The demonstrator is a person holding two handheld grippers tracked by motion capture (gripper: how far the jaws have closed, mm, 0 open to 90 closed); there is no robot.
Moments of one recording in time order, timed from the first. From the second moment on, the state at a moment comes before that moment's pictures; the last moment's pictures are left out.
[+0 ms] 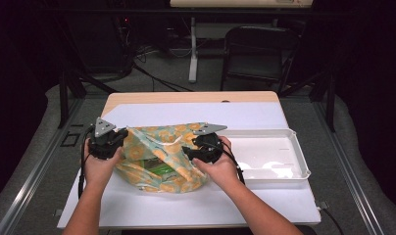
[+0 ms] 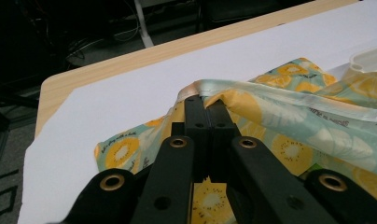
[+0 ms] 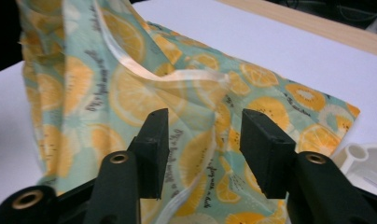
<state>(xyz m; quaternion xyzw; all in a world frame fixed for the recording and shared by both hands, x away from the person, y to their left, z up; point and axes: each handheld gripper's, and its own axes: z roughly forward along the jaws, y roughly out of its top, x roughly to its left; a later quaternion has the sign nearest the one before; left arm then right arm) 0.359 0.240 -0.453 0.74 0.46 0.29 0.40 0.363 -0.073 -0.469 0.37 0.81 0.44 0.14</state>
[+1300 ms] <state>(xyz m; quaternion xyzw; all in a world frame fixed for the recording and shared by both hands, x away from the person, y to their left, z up) 0.360 0.246 -0.453 0.73 0.46 0.30 0.40 0.347 -0.011 -0.480 0.24 0.86 0.36 0.26</state>
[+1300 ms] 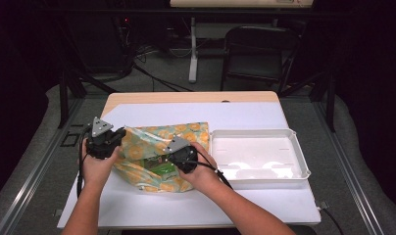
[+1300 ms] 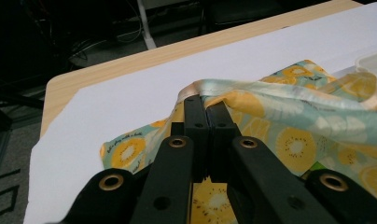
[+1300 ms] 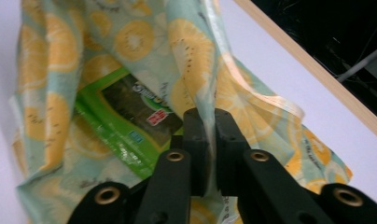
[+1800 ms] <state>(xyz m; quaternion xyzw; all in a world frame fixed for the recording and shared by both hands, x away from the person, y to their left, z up) 0.363 0.240 -0.462 0.74 0.46 0.31 0.39 0.389 -0.025 -0.464 0.30 0.83 0.38 0.27</state>
